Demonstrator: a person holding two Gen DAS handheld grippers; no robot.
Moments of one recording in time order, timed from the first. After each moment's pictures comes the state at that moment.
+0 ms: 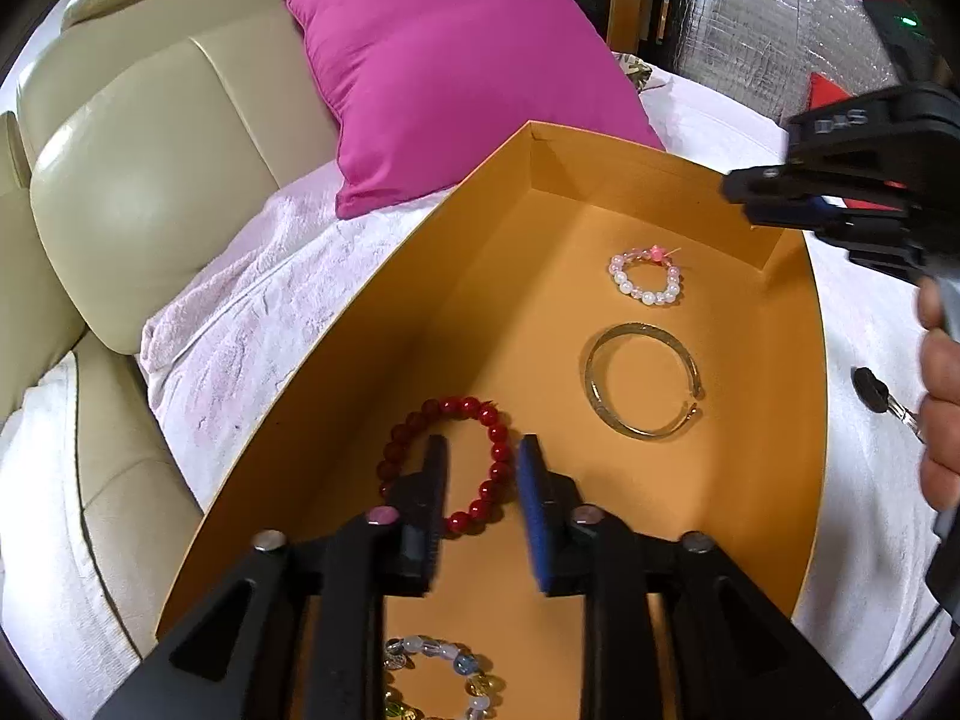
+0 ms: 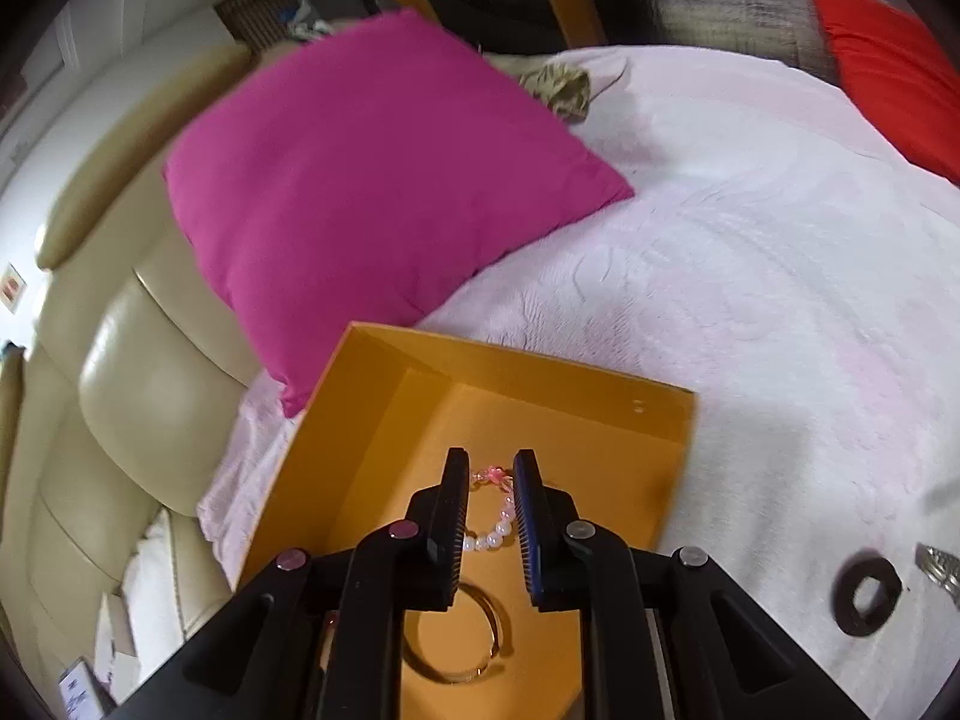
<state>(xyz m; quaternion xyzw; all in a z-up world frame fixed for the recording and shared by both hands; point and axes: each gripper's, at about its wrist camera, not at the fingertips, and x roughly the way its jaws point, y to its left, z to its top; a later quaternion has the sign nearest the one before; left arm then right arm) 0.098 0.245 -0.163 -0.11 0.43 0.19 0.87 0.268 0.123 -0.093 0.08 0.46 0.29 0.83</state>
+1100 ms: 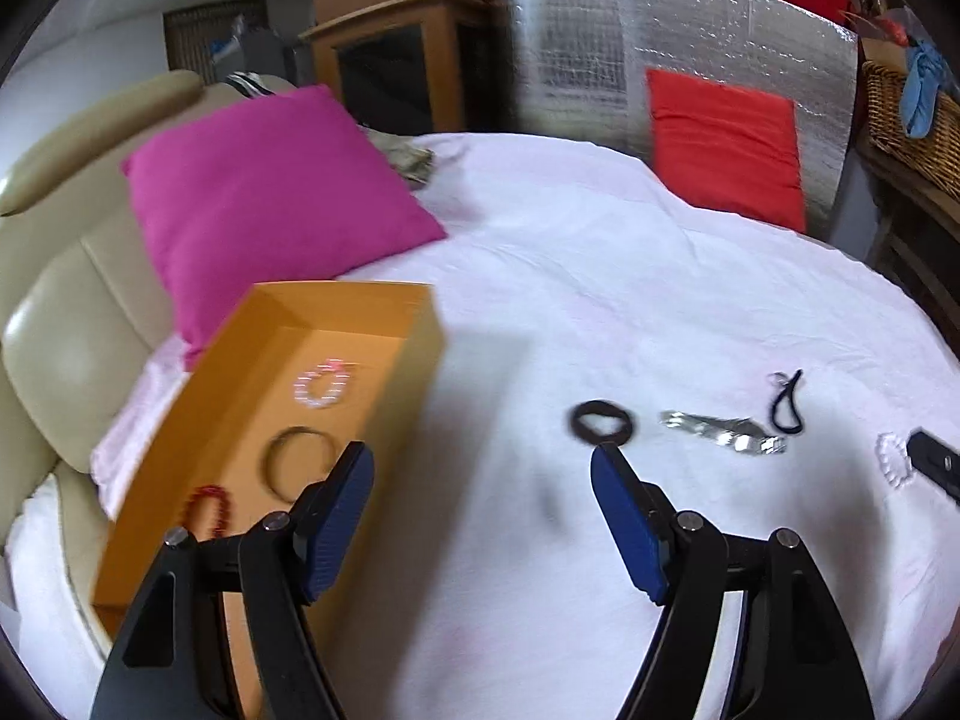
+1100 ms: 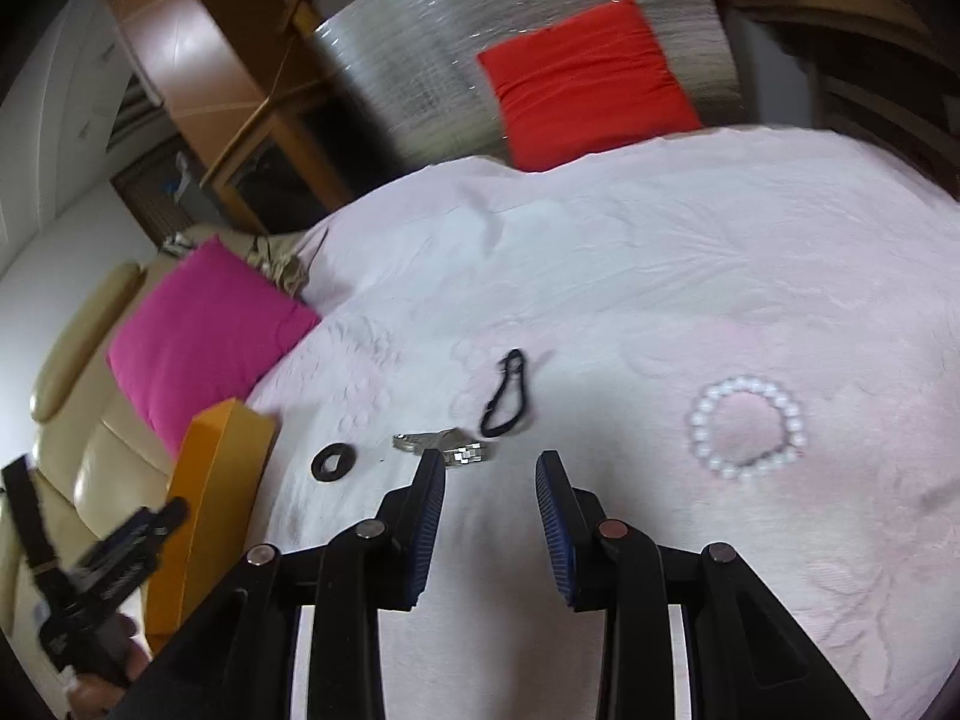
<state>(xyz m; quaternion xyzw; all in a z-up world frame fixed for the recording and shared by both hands) 0.140 0.032 -0.090 -0.02 0.37 0.11 0.92 0.150 -0.276 -0.101 0.21 0.39 0.12 0.89</state>
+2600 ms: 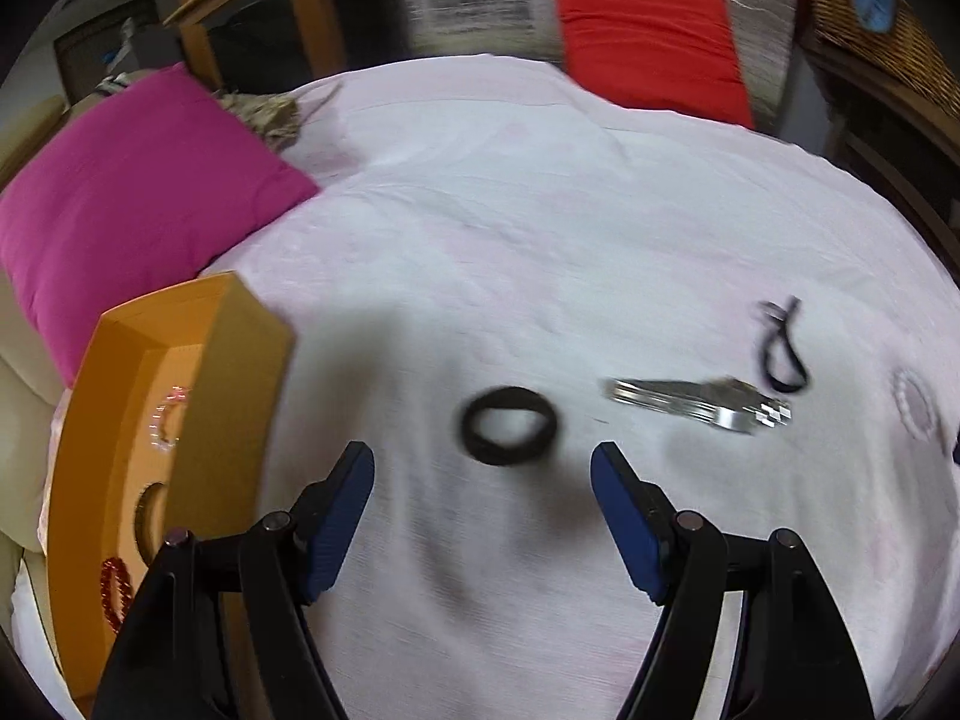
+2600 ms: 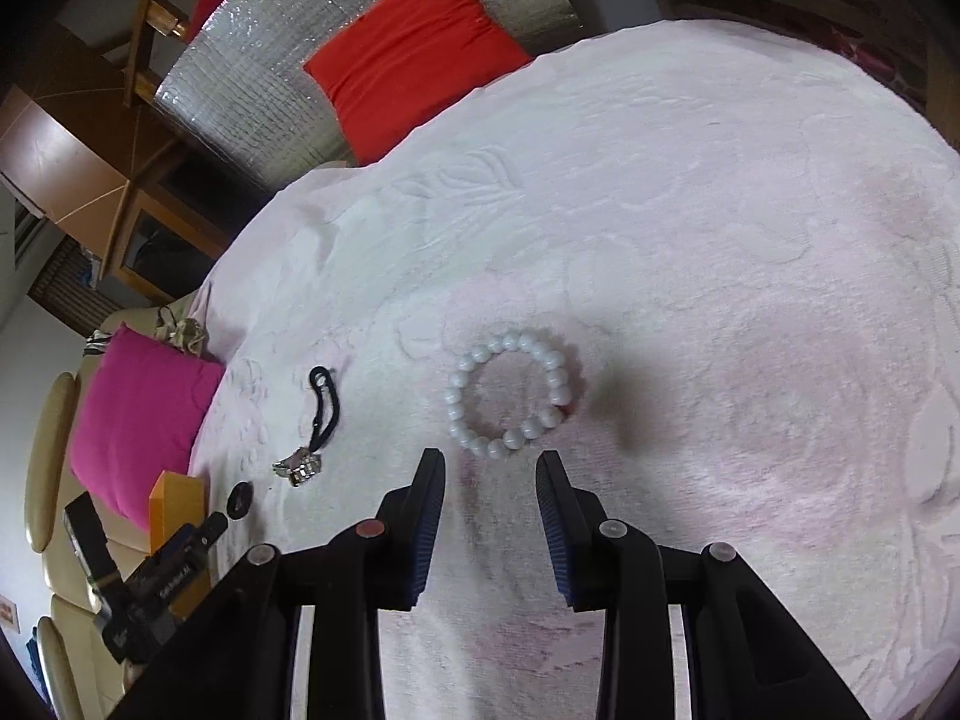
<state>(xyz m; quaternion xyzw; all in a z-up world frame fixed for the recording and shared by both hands) 0.216 0.000 -0.138 0.03 0.45 0.04 0.89 0.151 -0.366 -0.140 0.30 0.45 0.03 0.84</state>
